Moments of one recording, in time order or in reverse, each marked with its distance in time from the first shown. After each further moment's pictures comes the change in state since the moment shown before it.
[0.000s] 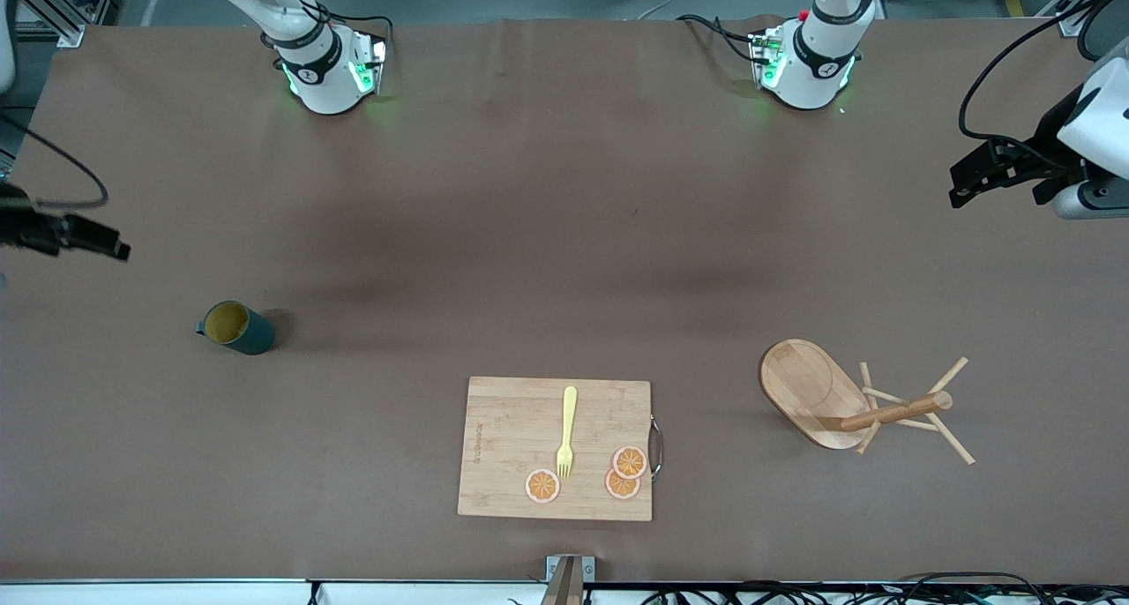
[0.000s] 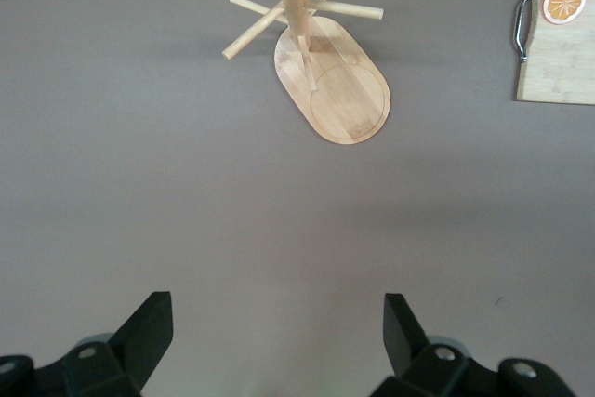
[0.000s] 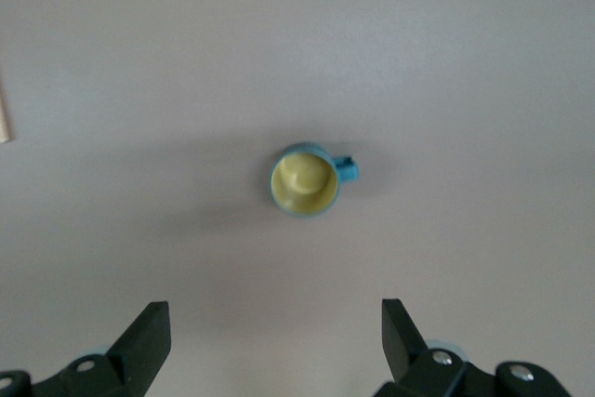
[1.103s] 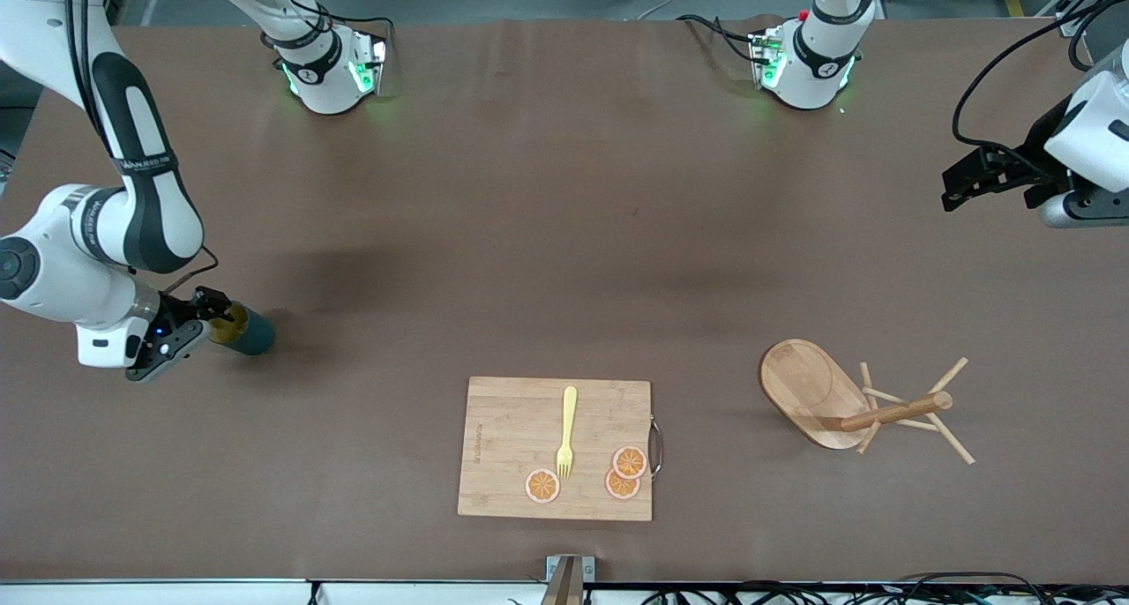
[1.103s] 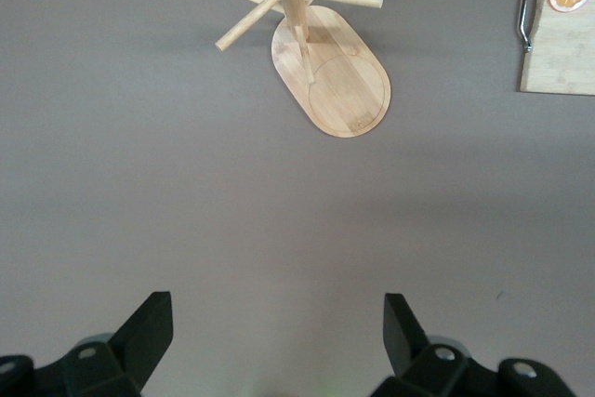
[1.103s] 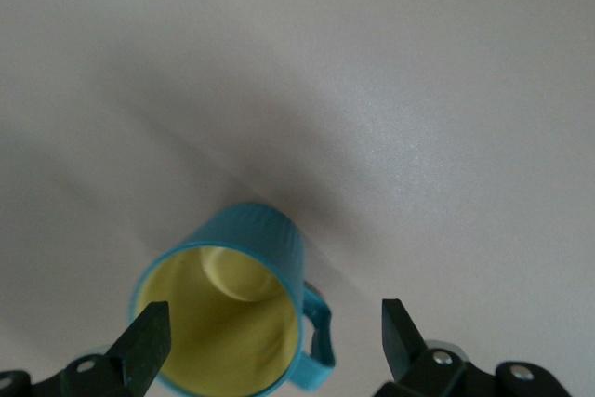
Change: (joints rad) left arm -0.003 0.014 -0.002 -0.003 0.000 -0.006 0.000; right arm -0.024 0.229 -0.001 -0.366 0.002 0.651 -0.872
